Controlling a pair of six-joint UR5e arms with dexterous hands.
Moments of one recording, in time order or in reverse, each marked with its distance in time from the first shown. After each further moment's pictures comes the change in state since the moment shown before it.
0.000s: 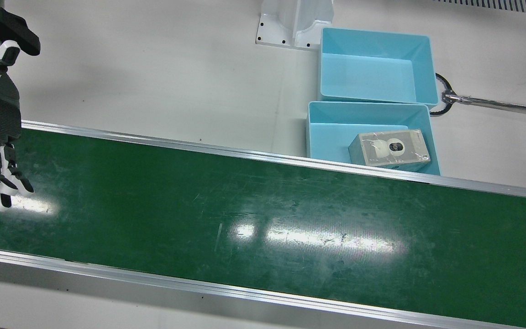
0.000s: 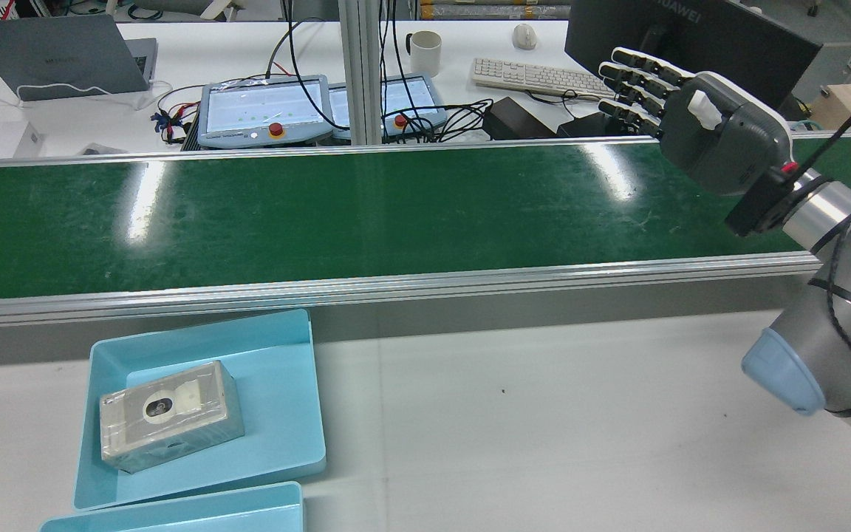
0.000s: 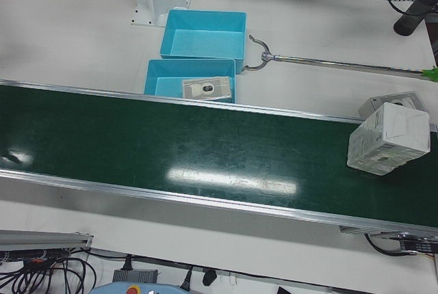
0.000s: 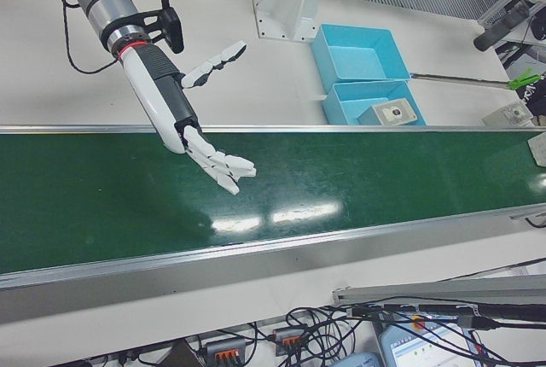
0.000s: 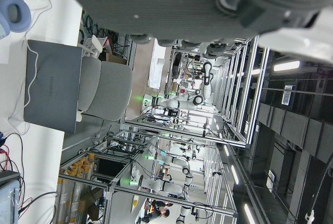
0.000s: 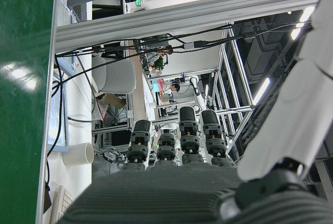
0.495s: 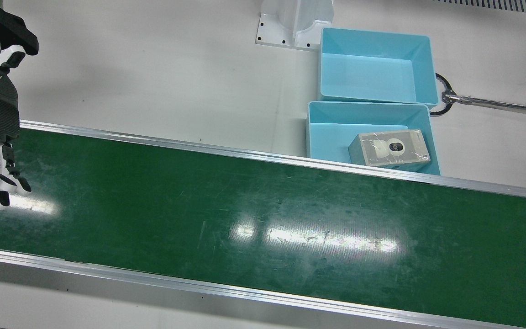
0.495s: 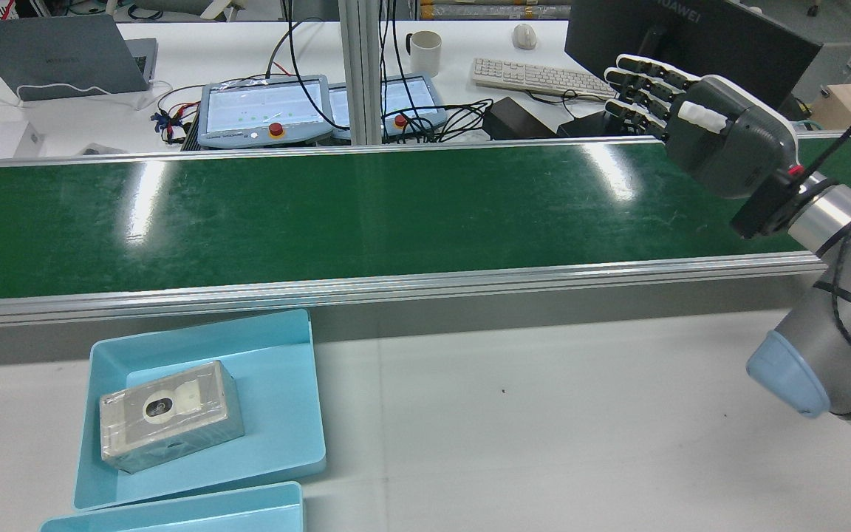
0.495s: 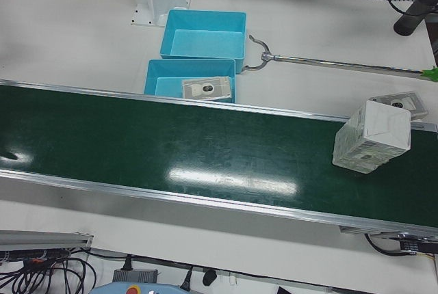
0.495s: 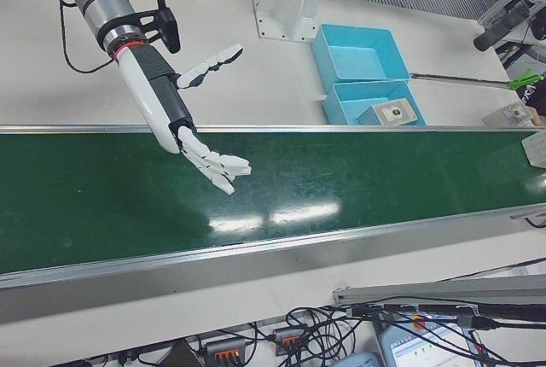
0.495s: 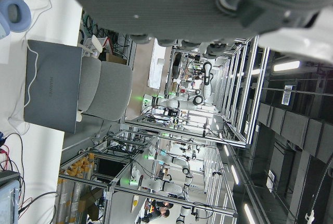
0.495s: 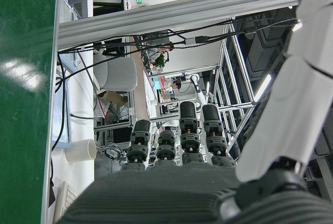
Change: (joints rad) left arm 0.000 0.000 0.000 0.000 0.000 0.000; right arm 0.001 -0.011 0.000 0.000 0.001 0.006
